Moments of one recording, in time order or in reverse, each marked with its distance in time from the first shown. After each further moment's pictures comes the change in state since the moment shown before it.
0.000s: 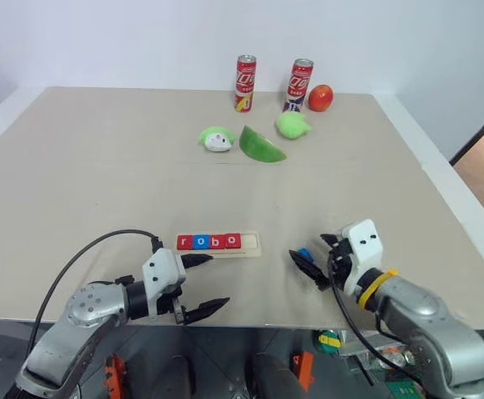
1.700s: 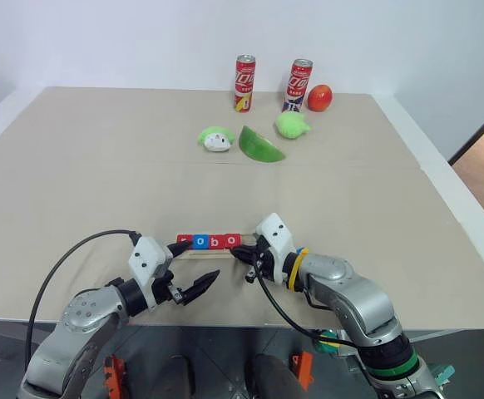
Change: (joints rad) left arm 0.053 -0.098 0.082 -0.036 -0.045 0.101 0.200; right arm -0.356 0.100 0.371 0.343 -0.082 -0.096 0.234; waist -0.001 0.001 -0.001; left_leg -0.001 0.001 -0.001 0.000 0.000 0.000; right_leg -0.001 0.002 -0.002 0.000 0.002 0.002
